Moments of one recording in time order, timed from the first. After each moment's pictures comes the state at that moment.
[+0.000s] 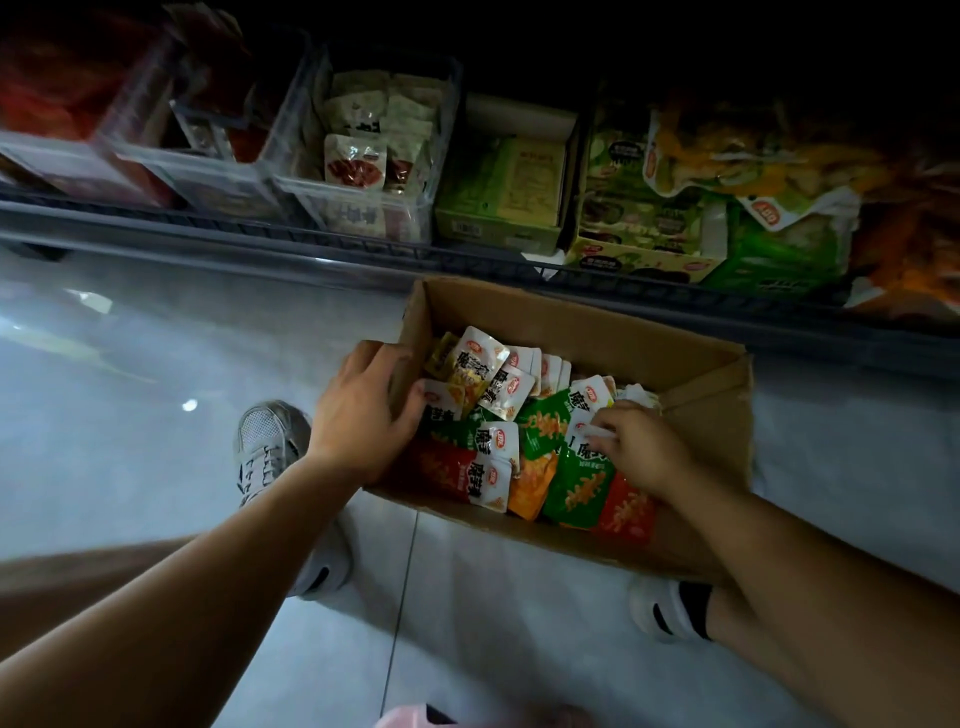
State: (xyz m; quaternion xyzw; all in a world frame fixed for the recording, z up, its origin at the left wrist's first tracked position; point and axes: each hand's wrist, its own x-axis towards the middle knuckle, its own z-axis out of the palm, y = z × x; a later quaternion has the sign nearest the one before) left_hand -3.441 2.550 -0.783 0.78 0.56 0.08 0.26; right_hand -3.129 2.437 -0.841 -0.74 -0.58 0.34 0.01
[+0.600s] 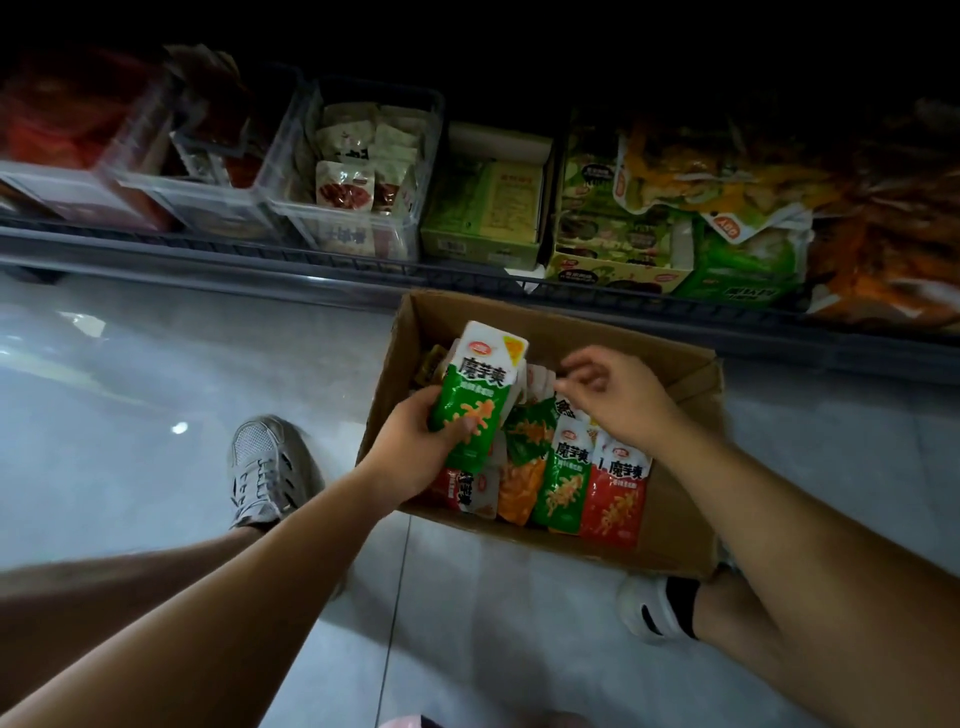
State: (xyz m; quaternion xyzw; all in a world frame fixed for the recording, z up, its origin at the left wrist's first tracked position) left_hand -3.399 2.518 -0.773 0.55 0.54 0.12 0.63; right_hand -3.142 2.475 -0.771 -0.74 -0.48 0.41 0.22
